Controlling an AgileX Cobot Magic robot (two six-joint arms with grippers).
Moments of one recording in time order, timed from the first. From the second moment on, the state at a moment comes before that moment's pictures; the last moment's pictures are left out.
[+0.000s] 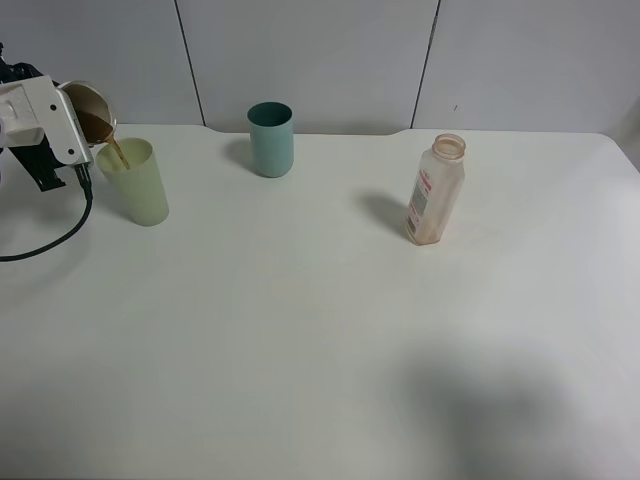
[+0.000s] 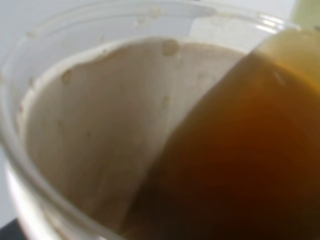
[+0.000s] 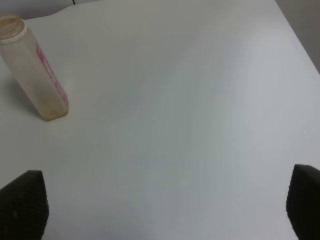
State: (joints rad) left arm 0.22 1.76 -0.83 0.88 -0.54 0.56; right arm -0.01 0.00 -0.50 -0.06 1.06 0.12
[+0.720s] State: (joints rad) left arm 0.22 1.76 -0.84 0.85 -0.58 0.57; right arm -0.01 0.00 -0.50 -0.06 1.06 0.12
